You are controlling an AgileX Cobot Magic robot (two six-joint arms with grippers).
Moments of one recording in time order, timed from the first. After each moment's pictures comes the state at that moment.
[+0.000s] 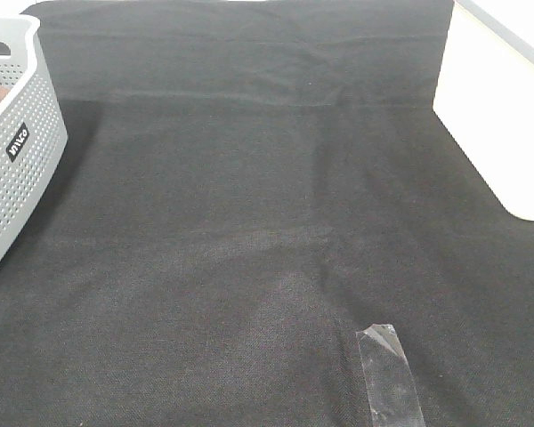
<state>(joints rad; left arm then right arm) 0.03 -0.01 -0.50 -0.06 1.05 0.01 0.03 -0.01 -0.50 0.09 1.05 -0.09</state>
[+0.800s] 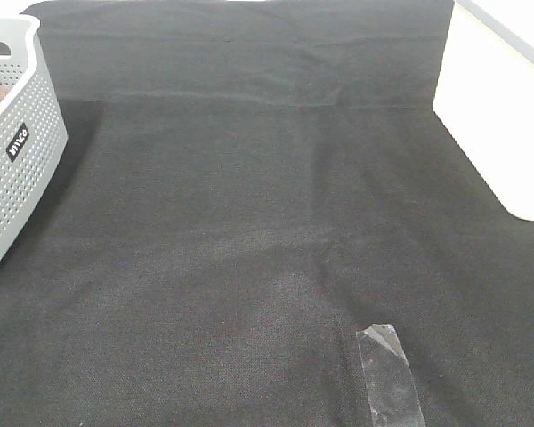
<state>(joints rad) 0.03 -0.01 -0.50 -0.06 1.05 0.01 0.03 -0.01 -0.50 0.09 1.05 -0.09</state>
